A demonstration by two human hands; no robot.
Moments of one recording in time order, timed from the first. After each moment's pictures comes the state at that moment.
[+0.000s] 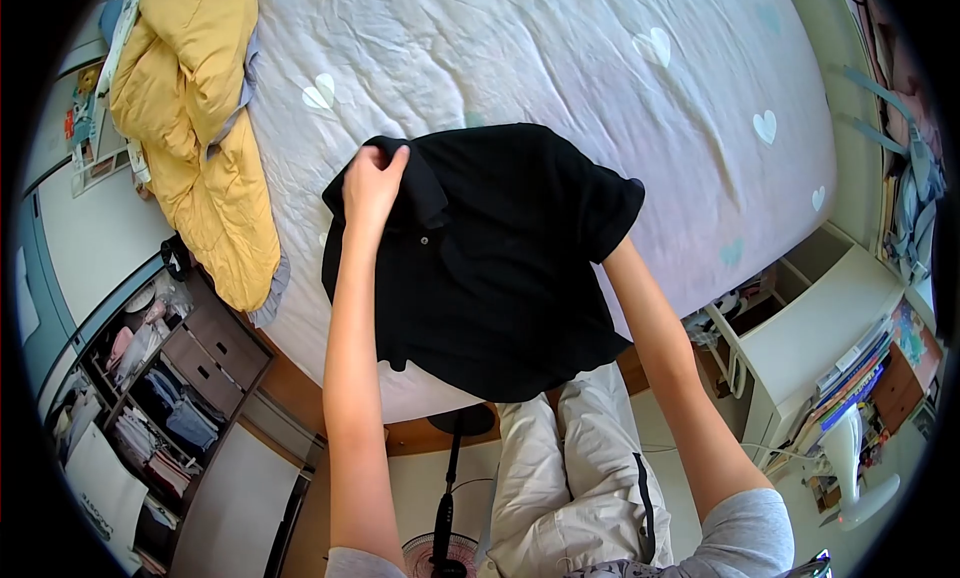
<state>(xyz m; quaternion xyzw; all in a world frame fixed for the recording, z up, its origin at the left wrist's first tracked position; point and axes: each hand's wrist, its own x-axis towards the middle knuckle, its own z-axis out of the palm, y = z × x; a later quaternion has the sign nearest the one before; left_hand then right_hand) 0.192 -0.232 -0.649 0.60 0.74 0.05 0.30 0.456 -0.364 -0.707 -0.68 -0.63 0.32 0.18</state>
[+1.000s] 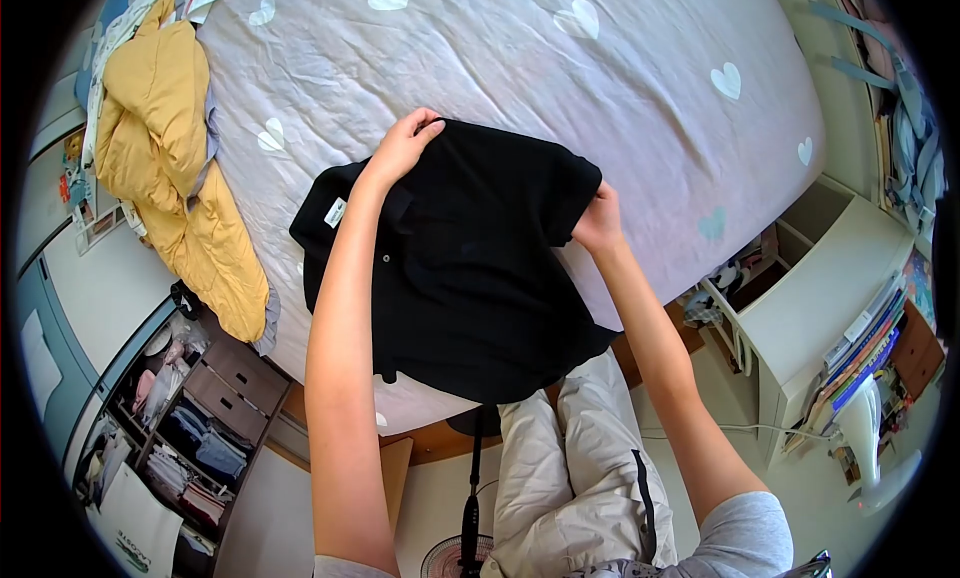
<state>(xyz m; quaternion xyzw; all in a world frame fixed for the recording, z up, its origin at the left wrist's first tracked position) 0.287 -0.196 -0.694 0.66 0.46 0.01 0.59 0.501 -0.398 -0.707 -0.19 0.19 0.73 0.63</state>
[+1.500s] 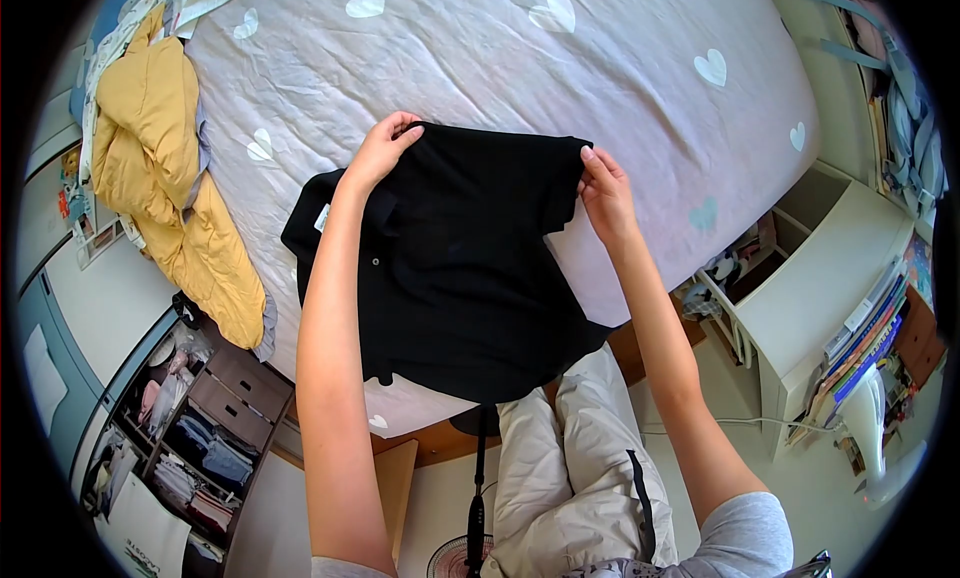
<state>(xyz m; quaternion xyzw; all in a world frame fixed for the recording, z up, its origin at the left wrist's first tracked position) 0.289 -0.194 -0.685 0.59 0.49 0.02 0.64 0.528 -0.388 -0.674 -0.49 0.07 0.61 0.61</state>
